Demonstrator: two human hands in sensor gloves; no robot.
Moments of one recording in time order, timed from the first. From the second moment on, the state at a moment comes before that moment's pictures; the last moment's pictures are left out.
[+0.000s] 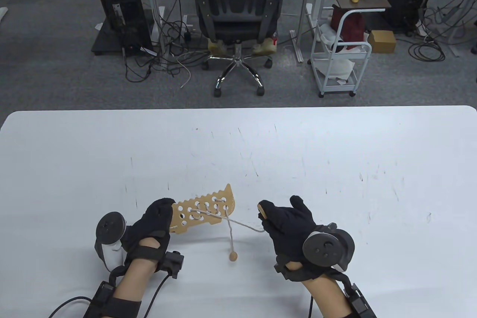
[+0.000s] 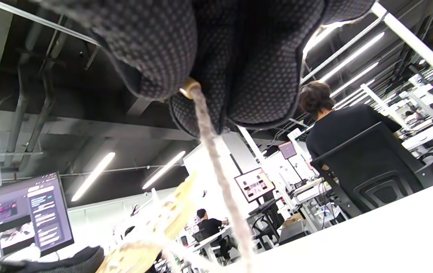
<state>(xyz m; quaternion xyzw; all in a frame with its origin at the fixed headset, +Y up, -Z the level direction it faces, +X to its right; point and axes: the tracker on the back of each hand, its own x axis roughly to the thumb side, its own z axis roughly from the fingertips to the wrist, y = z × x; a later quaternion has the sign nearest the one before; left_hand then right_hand) -0.275 -0.751 -0.321 -0.02 0.04 0.63 0.78 0.108 -0.678 -0.280 0.24 -0.24 0.86 0.37</state>
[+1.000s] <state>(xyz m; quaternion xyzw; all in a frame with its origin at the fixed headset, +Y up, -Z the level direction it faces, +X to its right) -0.218 -0.742 -0.306 -0.03 -0.08 0.48 0.87 0.057 -0.686 -0.264 0.31 -0.22 0.89 0.24</state>
